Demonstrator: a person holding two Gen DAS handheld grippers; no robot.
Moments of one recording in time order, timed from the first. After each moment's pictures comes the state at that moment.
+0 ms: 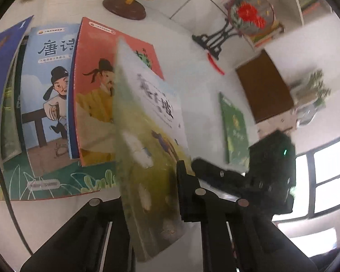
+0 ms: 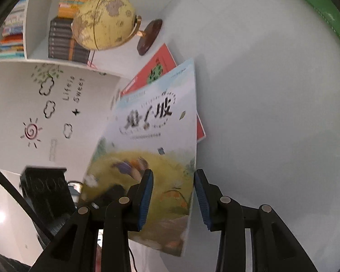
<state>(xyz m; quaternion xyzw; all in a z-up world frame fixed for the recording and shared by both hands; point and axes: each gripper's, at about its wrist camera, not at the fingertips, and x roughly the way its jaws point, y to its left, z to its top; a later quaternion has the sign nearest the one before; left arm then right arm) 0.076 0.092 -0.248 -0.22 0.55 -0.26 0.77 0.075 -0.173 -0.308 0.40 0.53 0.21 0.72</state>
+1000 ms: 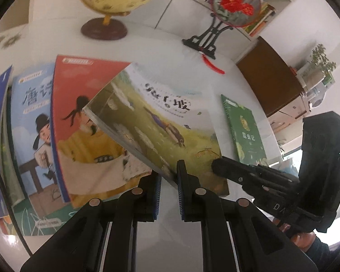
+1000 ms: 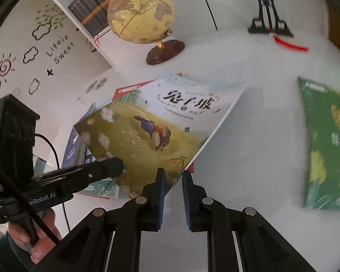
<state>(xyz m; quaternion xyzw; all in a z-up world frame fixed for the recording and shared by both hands) 0.090 0.050 -0.227 -0.11 0.52 -0.25 0.81 0.066 -0.149 -0.233 0.14 0.50 0.15 0.84</state>
